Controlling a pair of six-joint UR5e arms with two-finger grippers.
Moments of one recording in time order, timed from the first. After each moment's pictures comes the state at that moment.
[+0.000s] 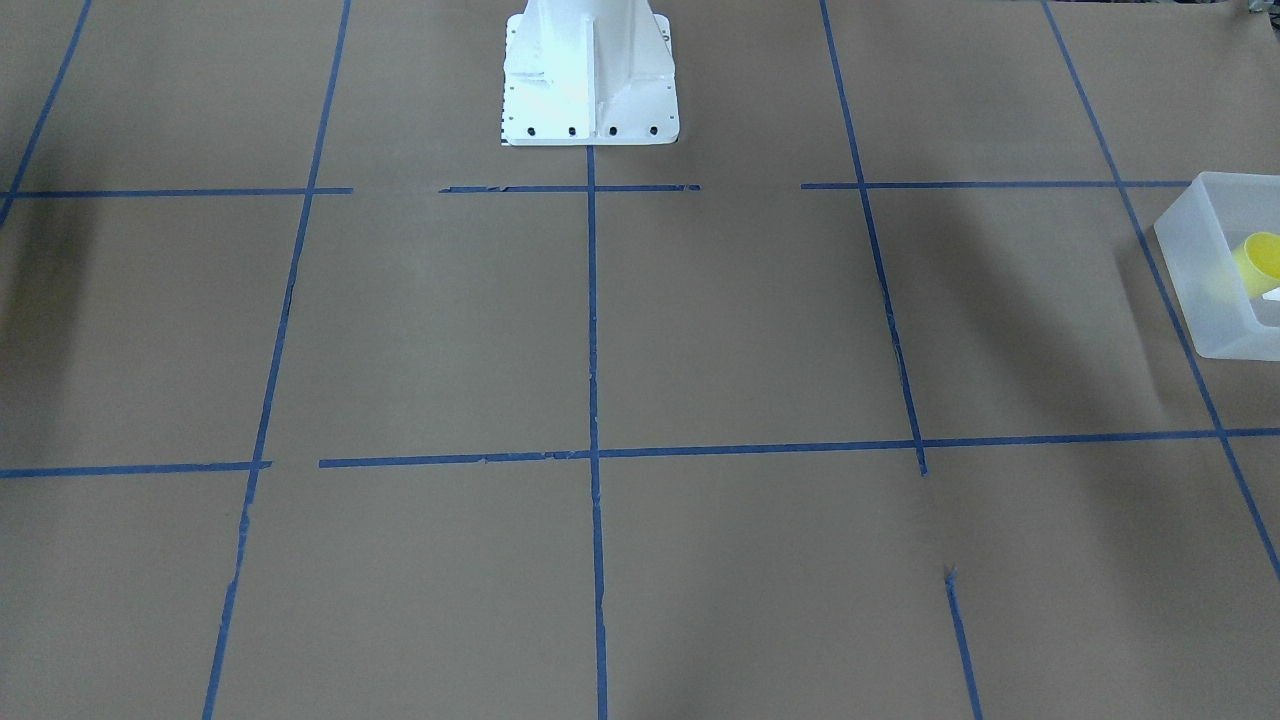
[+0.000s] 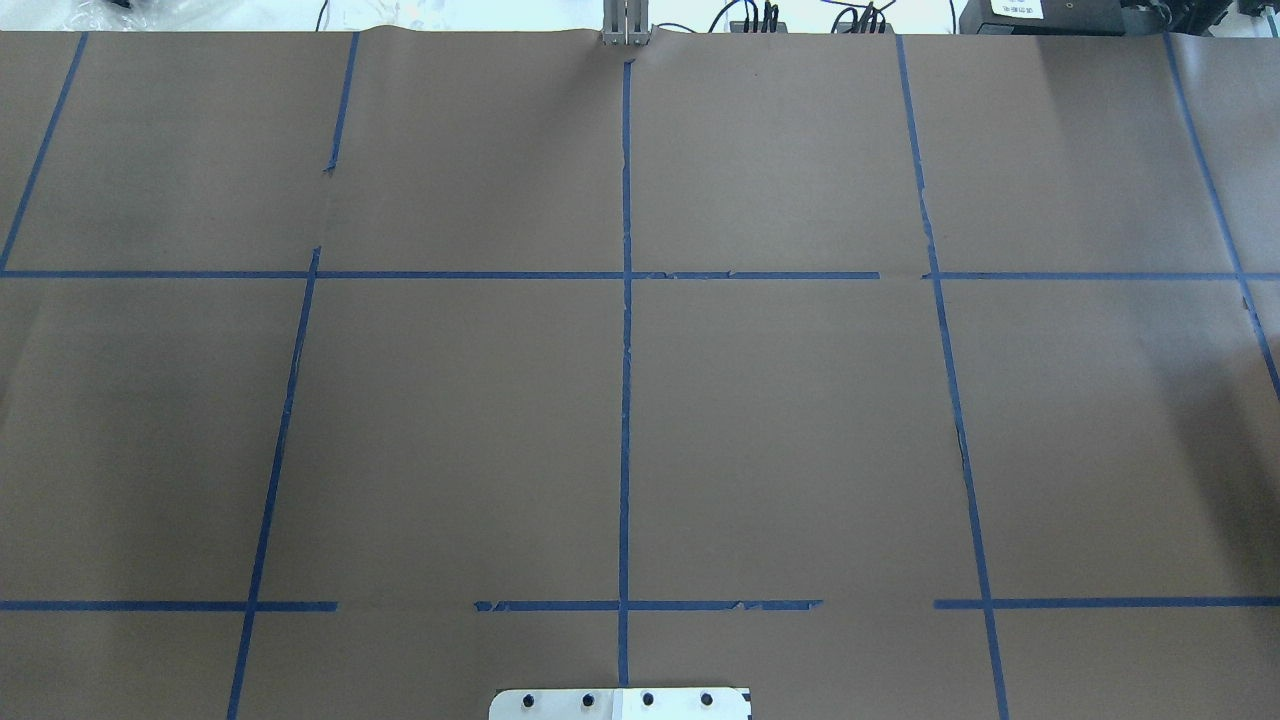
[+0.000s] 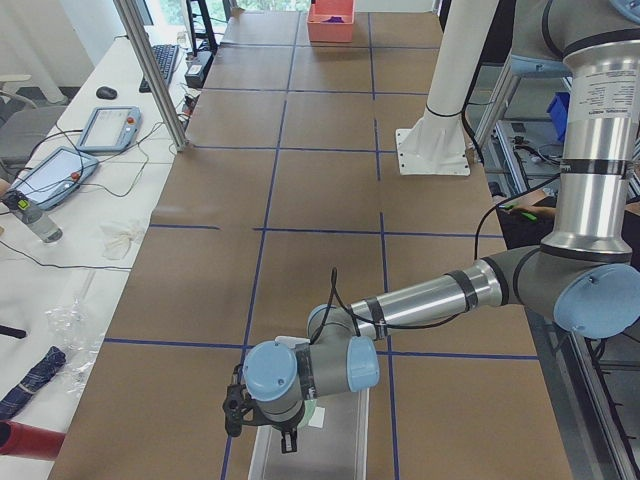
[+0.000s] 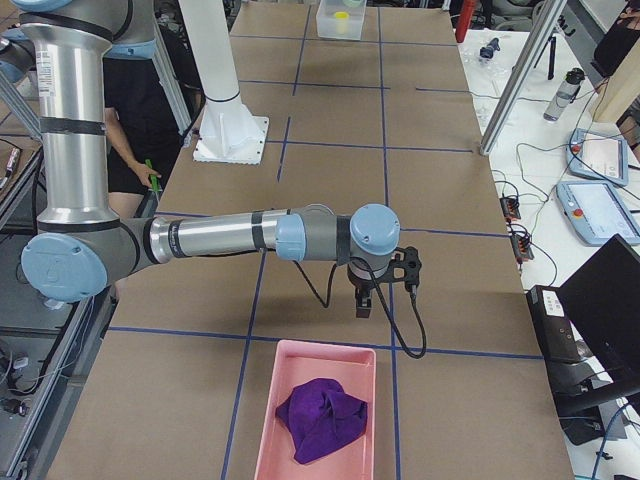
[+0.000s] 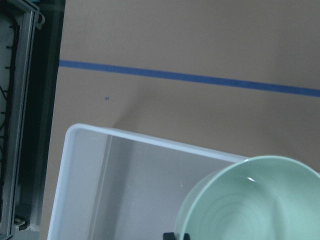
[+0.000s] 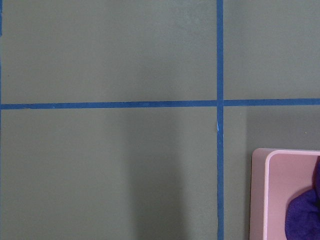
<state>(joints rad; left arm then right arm) -1.72 -1.56 -1.26 -1.73 -2.25 0.07 1.58 -1.59 1.74 -1.68 2.48 0.04</state>
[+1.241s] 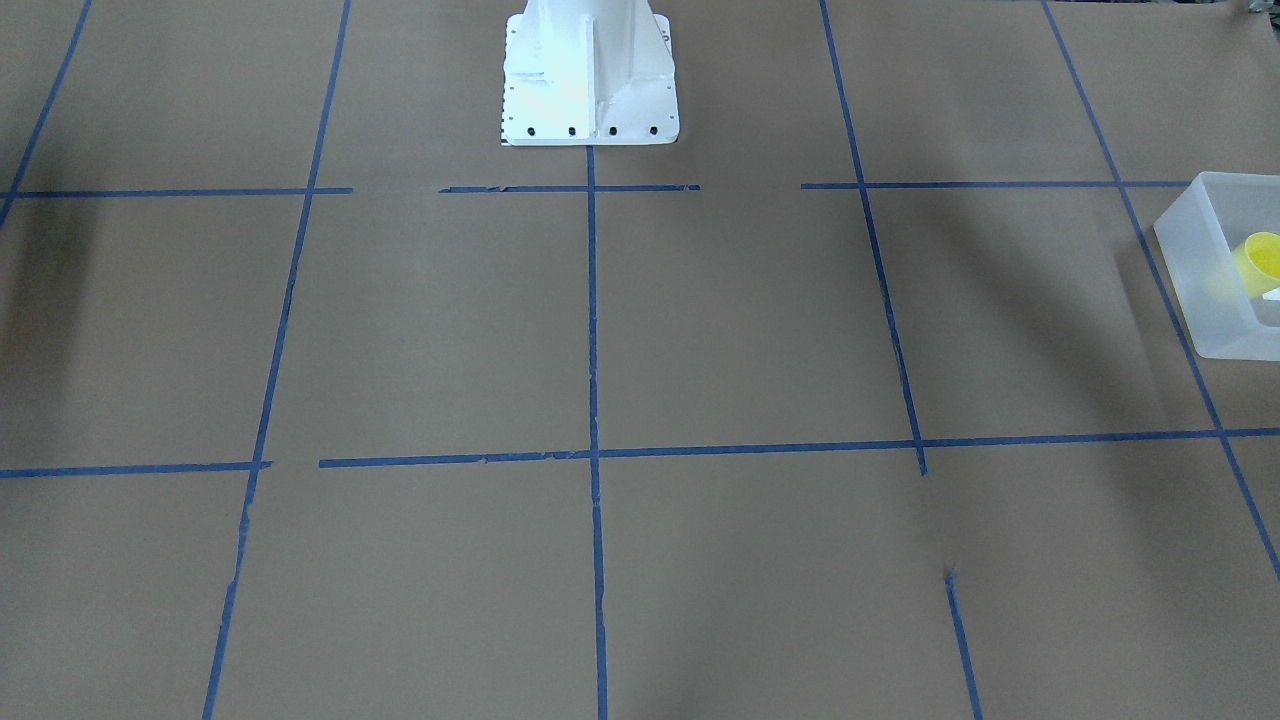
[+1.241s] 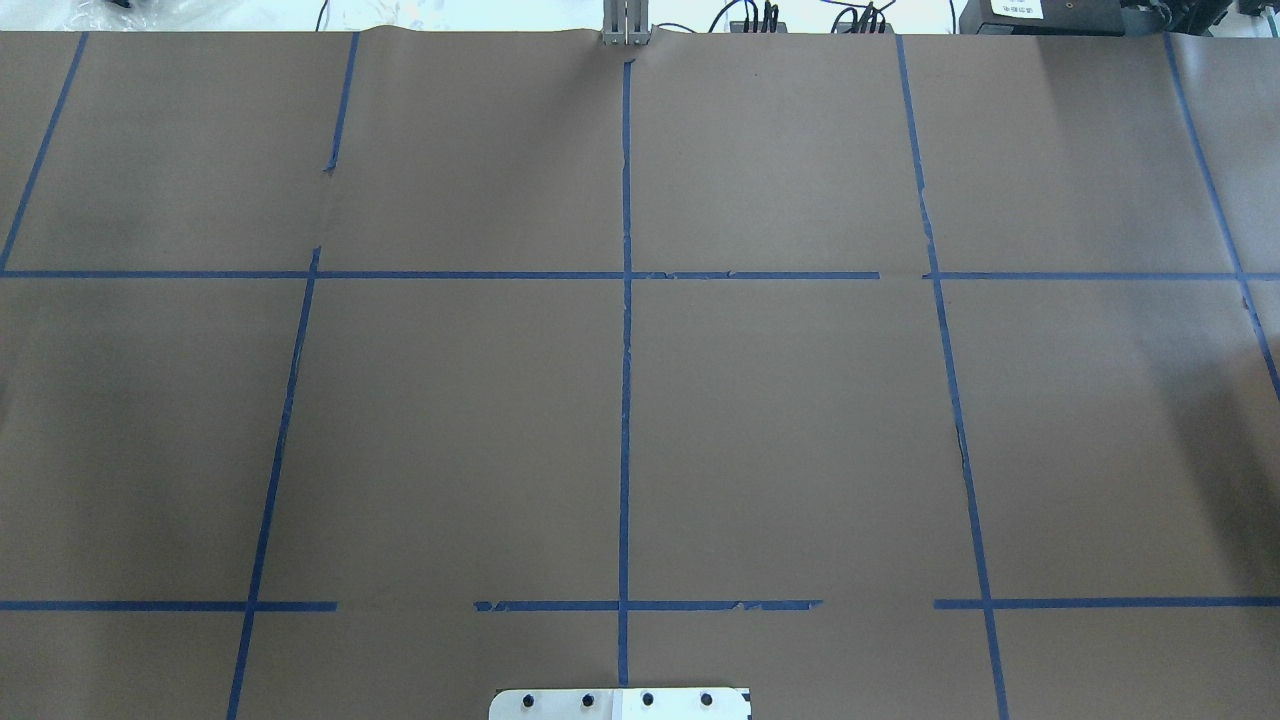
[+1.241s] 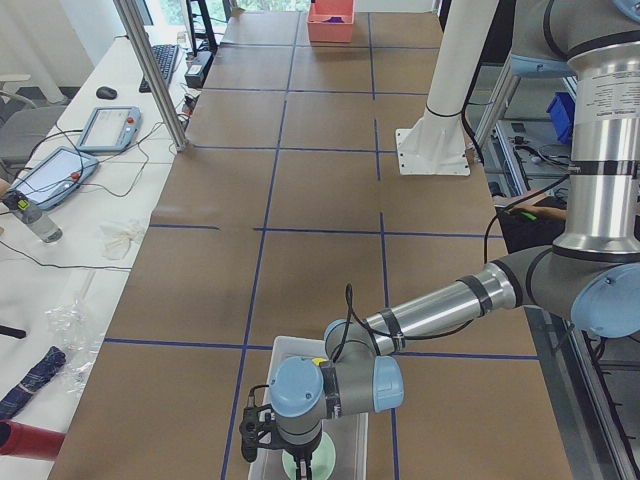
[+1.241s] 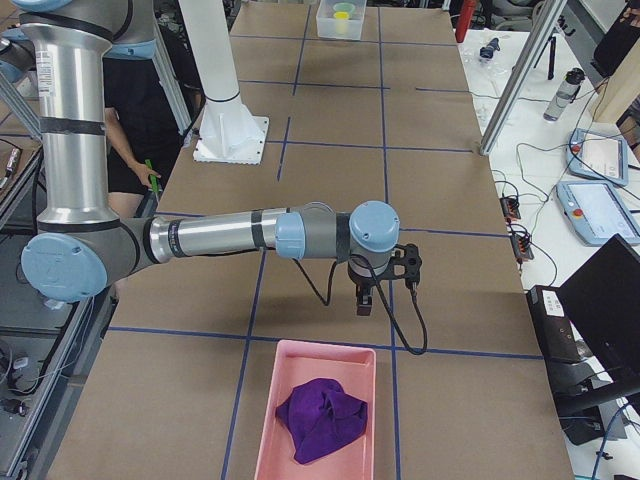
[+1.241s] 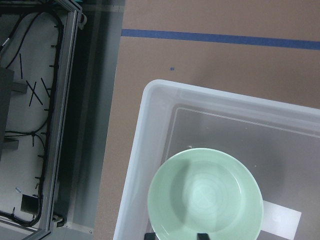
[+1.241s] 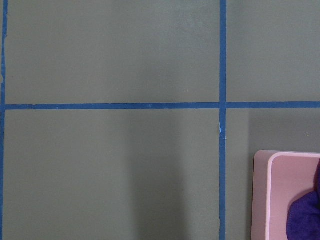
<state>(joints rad) -1.75 -1.53 -1.25 -1.84 -2.14 0.06 1.58 -1.59 1.75 -1.68 2.48 0.04</state>
